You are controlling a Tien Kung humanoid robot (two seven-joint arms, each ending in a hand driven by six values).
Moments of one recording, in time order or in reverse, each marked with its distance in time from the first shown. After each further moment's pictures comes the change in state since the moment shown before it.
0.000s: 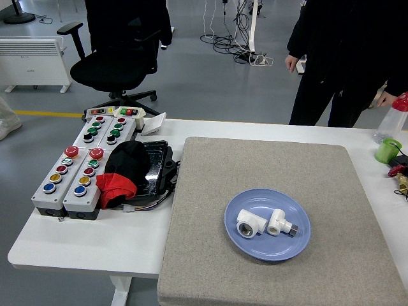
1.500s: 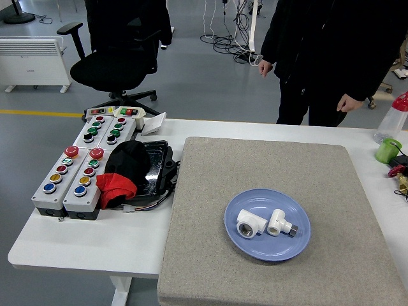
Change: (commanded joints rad) left arm 0.011 -0.002 -0.076 0.003 0.114 -0.018 0.000; right arm -0.219 0.174 -0.005 -0.098 0.261 0.227 0.108
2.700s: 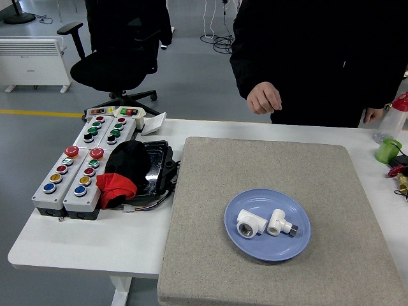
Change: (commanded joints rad) left arm 0.007 0.004 0.012 -0.001 -0.002 -0.014 -0.003; right arm 0.004 0.027 0.051 0.002 -0.029 -0.045 0.014
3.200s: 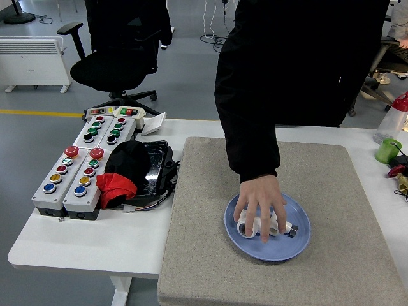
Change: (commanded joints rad) left arm -0.014 0.006 0.026 0.002 -0.054 0.020 -0.002; right arm 0.017 0.004 0.002 0.005 -0.006 -0.012 -0.006
